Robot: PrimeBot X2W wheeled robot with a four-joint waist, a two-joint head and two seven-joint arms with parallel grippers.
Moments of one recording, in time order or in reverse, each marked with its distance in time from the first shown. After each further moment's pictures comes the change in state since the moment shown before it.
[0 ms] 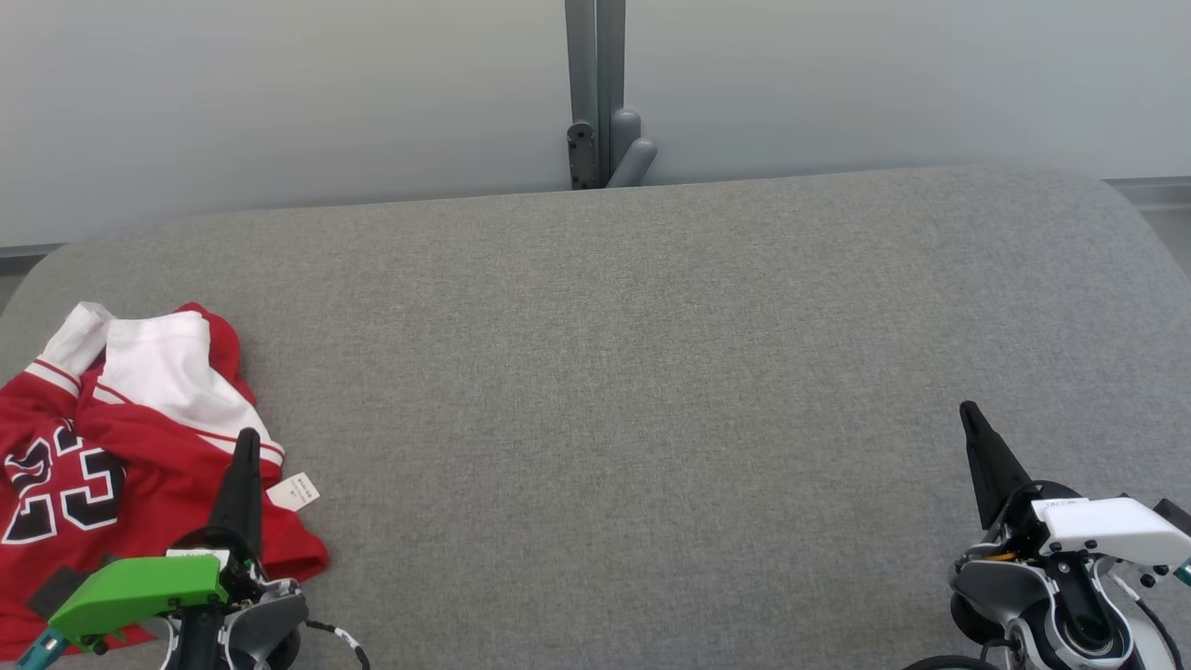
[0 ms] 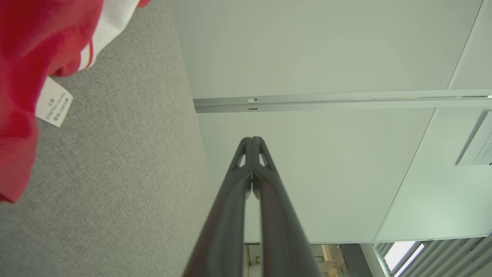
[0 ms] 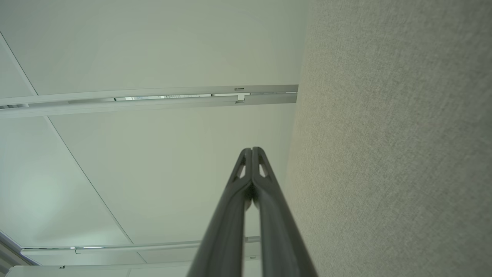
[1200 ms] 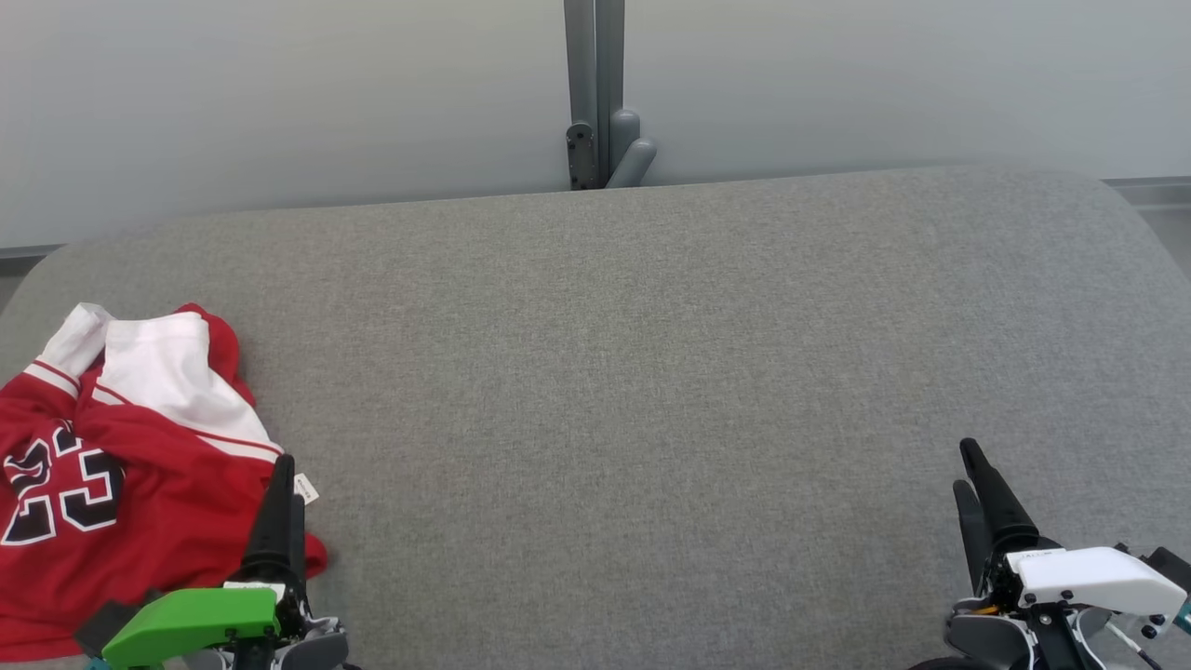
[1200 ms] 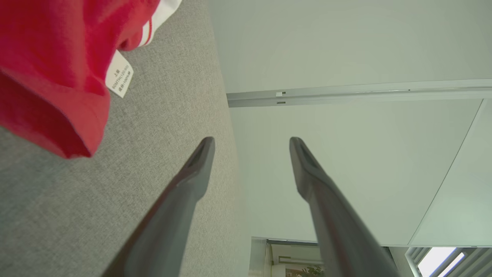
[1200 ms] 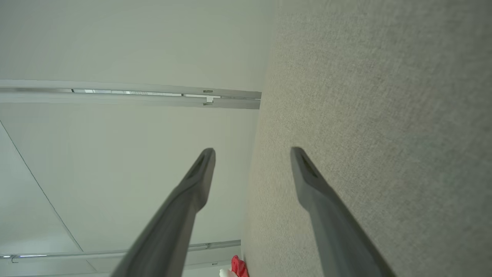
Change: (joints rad) left arm 0.056 -0.013 -0.080 0.034 0.071 0.005 -0.082; right arm 0.085 0.002 0.041 0.001 -0.107 0.000 -0.080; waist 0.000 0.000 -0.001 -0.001
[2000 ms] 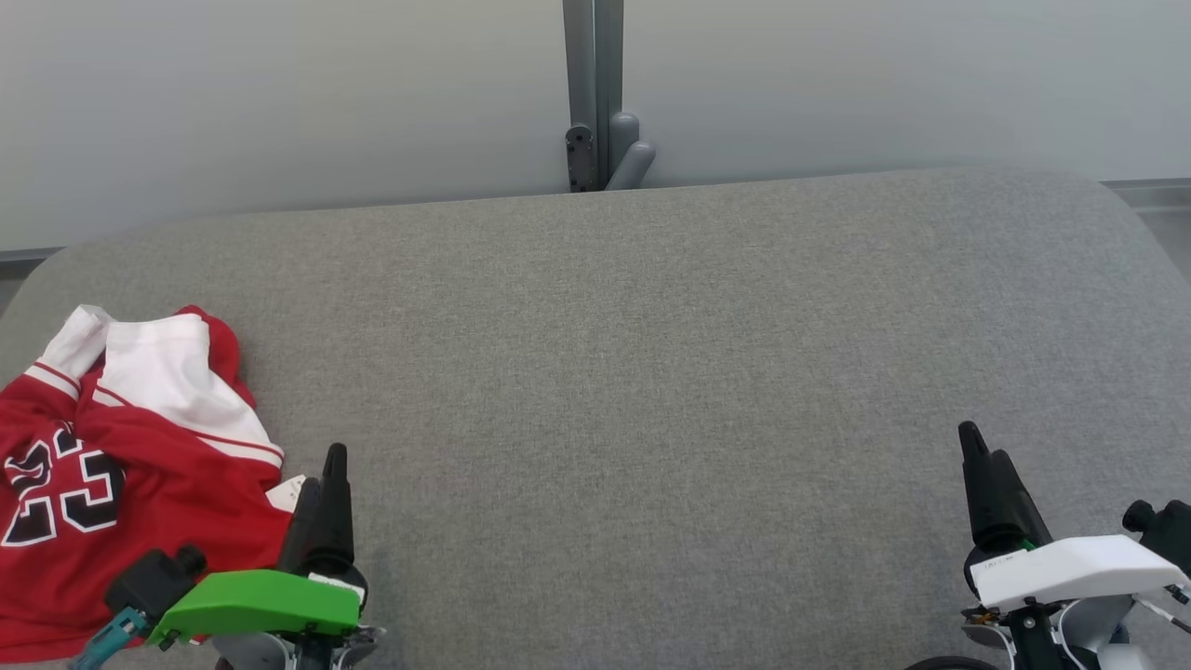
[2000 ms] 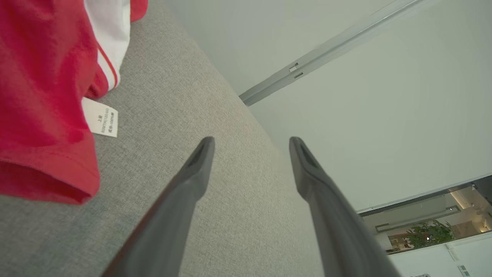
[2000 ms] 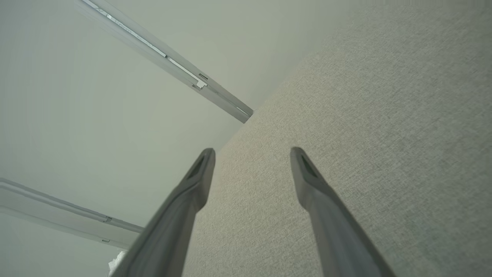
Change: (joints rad) left arm 0.005 0.012 -0.091 -0.026 0.438 0.000 -0.104; right arm 0.043 -0.029 0.040 -0.124 -0.535 0.000 -0.103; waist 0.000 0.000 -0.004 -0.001
